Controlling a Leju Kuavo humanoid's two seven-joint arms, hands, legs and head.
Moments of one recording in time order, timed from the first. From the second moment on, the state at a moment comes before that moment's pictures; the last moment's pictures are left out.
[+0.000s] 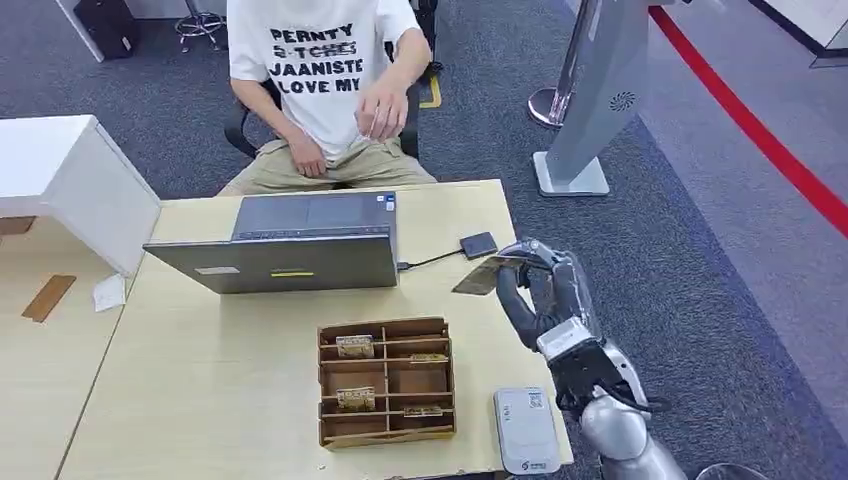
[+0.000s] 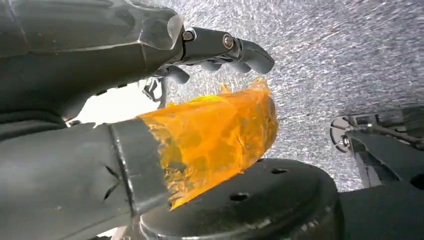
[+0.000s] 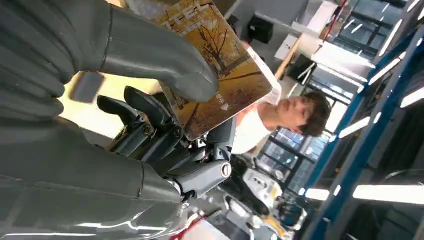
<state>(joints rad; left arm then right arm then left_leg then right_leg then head) -0.11 -0.20 1.04 -0.21 -1.31 -0.09 0.31 -0.14 -0.08 0.39 -1.79 0.30 -0.14 -0.30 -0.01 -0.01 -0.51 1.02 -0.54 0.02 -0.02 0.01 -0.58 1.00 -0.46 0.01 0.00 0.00</state>
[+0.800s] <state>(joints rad) -0.14 -0.20 0.97 -0.21 -1.37 -0.13 0.34 -0.58 0.05 0.45 -1.32 0.79 -0.31 -0.05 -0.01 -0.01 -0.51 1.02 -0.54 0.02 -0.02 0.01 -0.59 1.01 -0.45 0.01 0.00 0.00</state>
